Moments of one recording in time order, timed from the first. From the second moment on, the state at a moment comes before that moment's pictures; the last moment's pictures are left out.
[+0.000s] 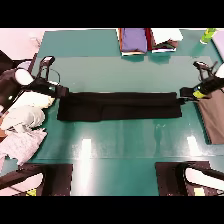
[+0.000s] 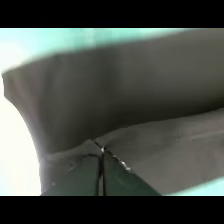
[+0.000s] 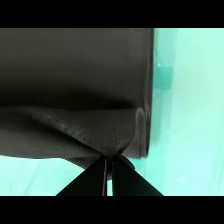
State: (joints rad) left arm -0.12 -1.25 1.12 1.30 -0.99 -1.44; right arm -0.15 -1.29 1.21 -1.46 1.33 1.55
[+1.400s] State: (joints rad) left arm -0.12 -1.43 1.27 1.14 -1.03 -1.42; right arm -0.24 -1.46 1.05 -1.27 1.16 1.49
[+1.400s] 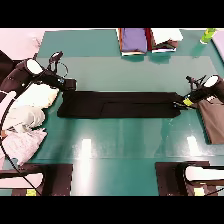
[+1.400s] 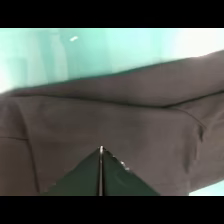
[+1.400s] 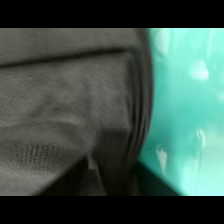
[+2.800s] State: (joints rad) left arm -0.60 -1.82 1.55 1.06 -0.91 -1.45; right arm 0.14 -1.23 1.61 -1.12 1.39 1.54
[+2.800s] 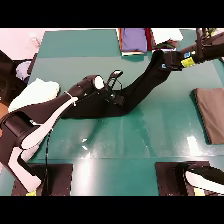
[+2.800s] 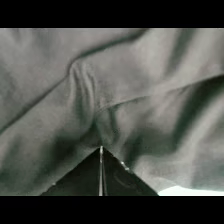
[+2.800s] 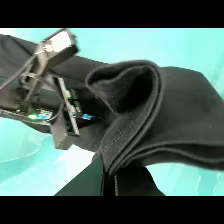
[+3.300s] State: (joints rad) left arm -0.33 -1.50 1.59 1.20 -0.95 -1.47; right arm 0.38 -1.34 1.62 -1.04 1.23 1.54
